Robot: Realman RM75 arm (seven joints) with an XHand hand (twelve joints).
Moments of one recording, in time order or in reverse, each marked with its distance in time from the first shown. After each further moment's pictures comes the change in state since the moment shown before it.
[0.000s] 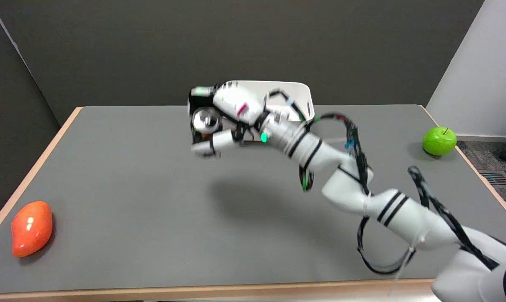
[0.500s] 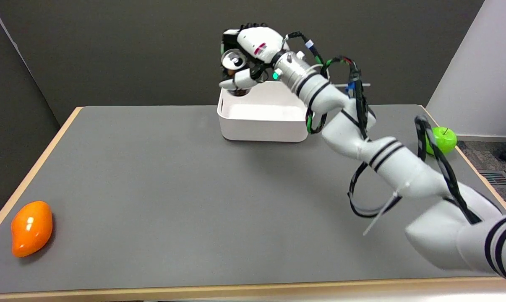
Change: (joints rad) arm 0.287 -0.024 0.083 -0.215 -0.090 -0.175 -0.081
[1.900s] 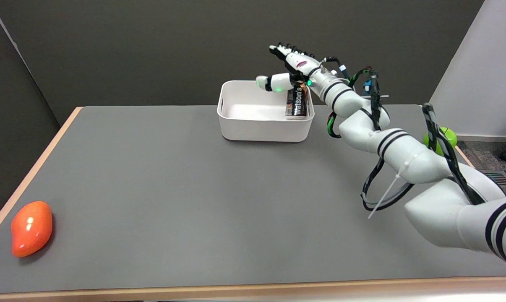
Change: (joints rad) arm 0.109 0.026 0.023 -0.422 0.236 -0.034 -0.013
